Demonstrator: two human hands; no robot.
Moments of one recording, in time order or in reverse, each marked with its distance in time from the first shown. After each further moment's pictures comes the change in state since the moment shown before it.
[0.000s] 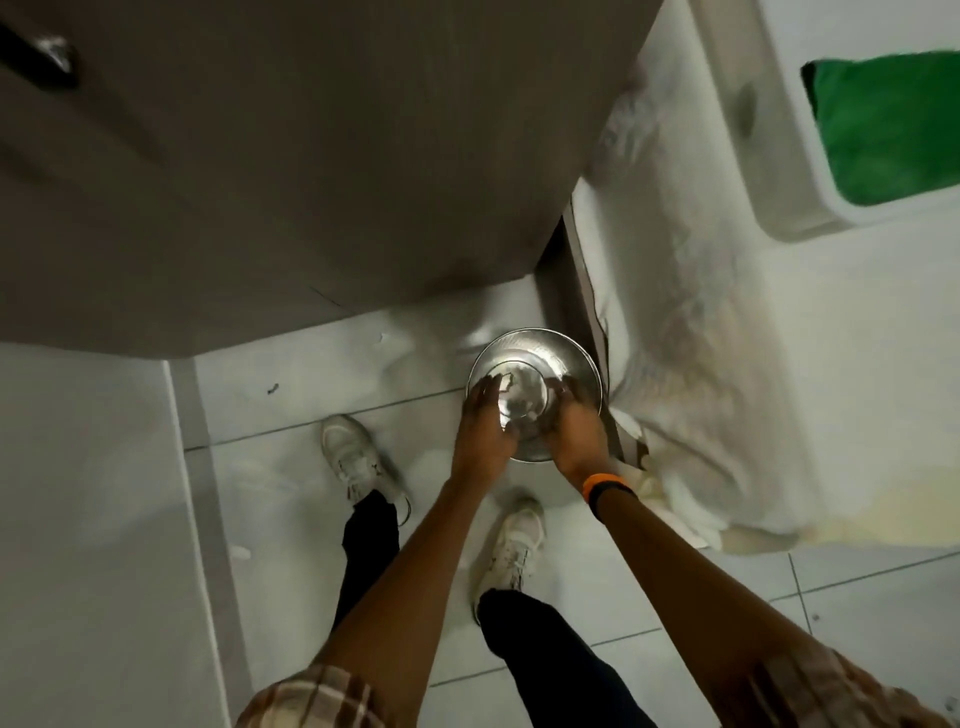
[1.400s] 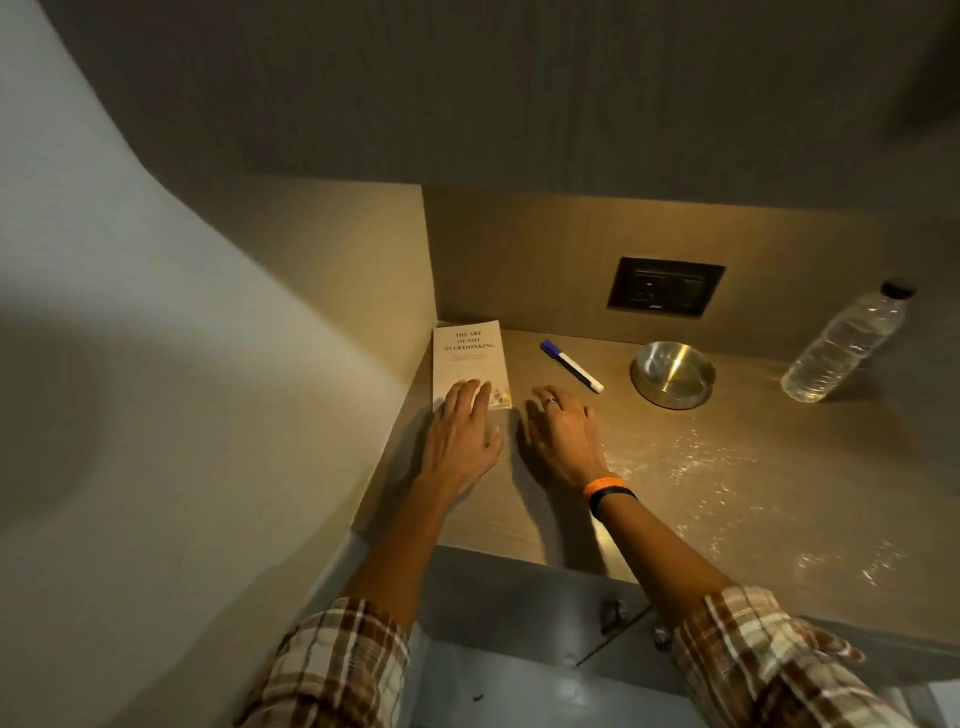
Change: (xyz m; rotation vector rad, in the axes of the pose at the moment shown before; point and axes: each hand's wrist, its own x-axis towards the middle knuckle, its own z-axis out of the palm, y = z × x) left_hand -0.052 0.074 -0.806 0.513 0.639 0.137; right_hand -0.124 -0.746 -0.261 -0.283 0.367 -0.905
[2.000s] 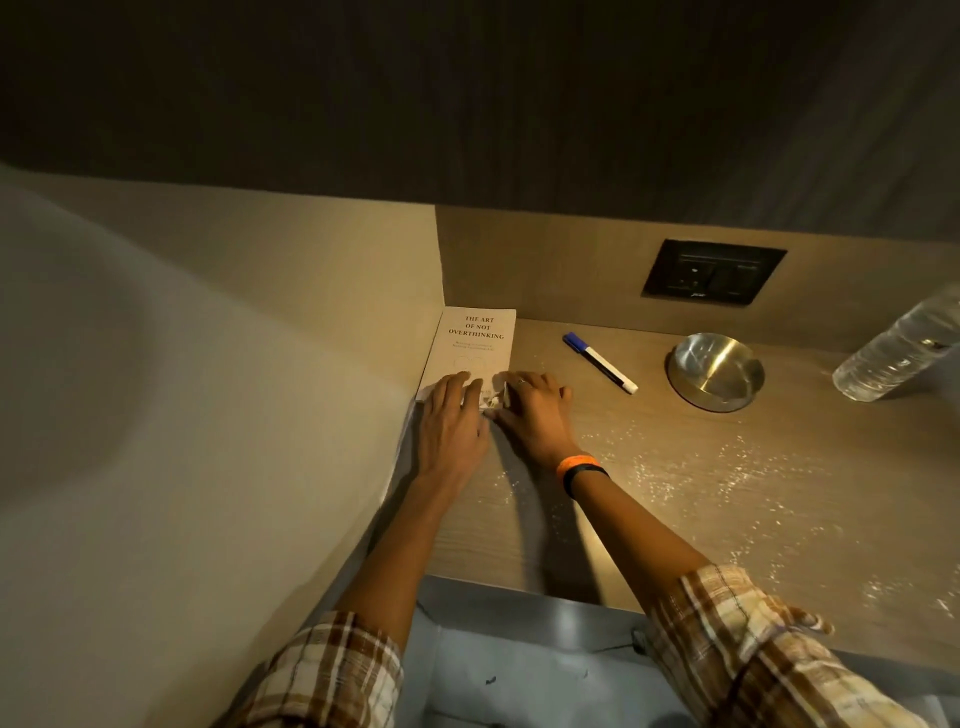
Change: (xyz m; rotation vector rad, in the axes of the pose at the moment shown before) left_hand 0.040 -0.051 0.019 0.023 0.157 -0.014; right_hand 0.079 -0.035 0.054 0.067 -0.056 0.039
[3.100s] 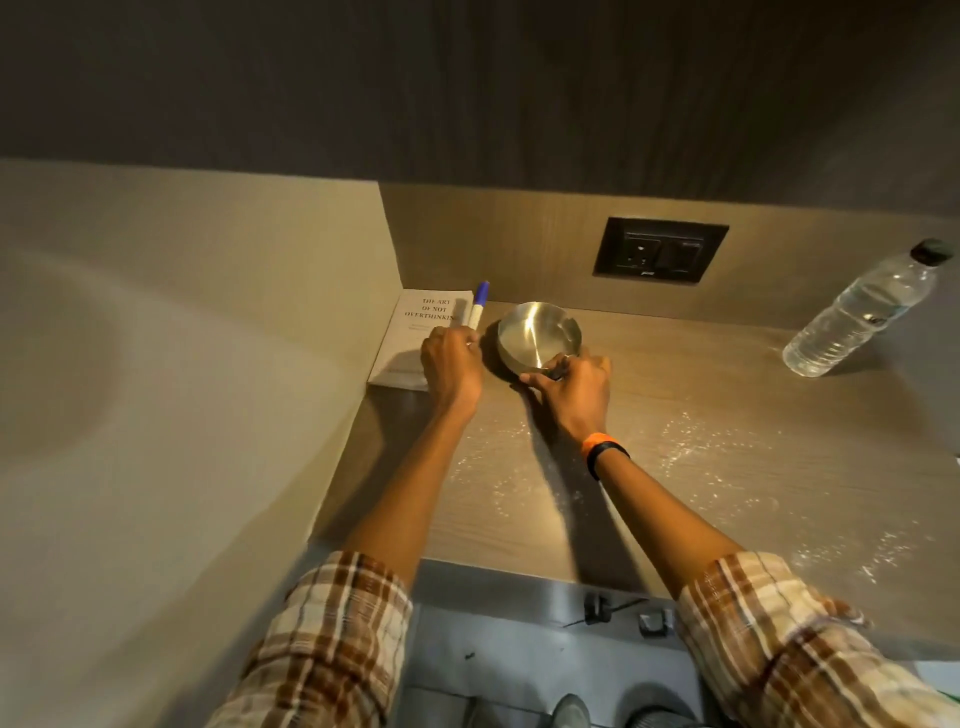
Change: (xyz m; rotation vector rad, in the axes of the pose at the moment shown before) left_hand 0.064 0.093 -0.018 -0.417 0.082 -0.458; right_hand -0.027 0.076 -0.054 0.317 0.271 0.313
